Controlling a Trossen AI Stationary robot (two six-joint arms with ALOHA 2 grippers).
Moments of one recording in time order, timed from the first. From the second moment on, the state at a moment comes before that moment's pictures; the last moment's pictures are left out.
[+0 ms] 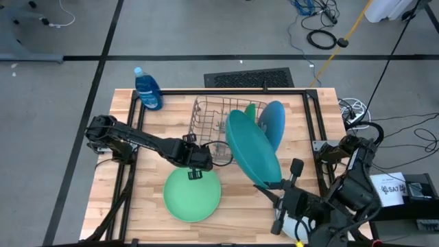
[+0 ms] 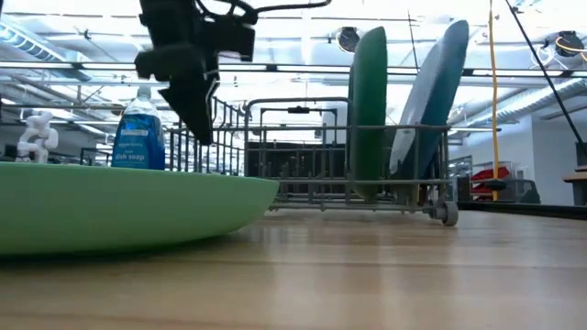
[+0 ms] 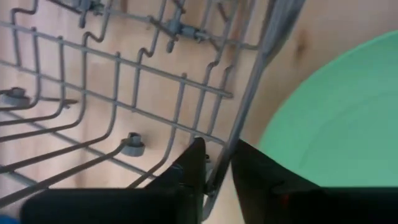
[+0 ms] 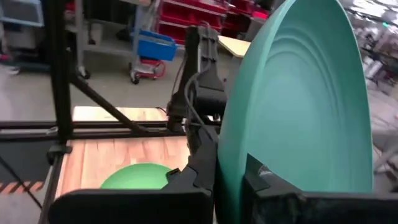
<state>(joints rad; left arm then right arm) -0.21 1.67 1.22 -0.91 -0.33 -0.30 0.87 1.84 2.29 -1.10 1.22 0.44</state>
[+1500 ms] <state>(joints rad) -0.29 1.49 1.86 -0.81 -0.56 0.58 0.86 1.70 1.94 -1.14 1.57 1.00</state>
